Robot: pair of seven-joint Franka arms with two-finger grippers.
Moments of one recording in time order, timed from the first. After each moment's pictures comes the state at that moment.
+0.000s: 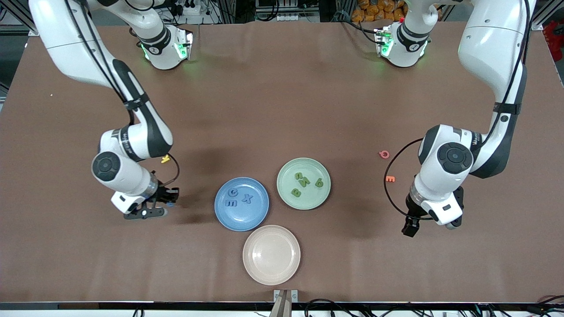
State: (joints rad) left arm -0.06 0.61 -0.20 -1.58 0.32 2.40 -1.62; right arm 0.08 0.60 0.12 -1.74 -0.06 2.38 0.14
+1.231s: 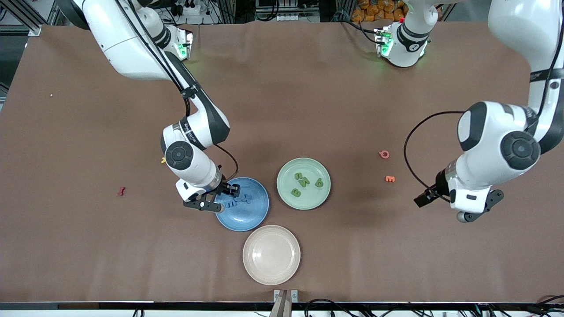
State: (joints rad) left arm 0.04 0.44 -0.23 -1.58 0.09 2.04 -0.74; right arm 0.35 0.69 0.11 -1.58 0.02 2.37 0.61
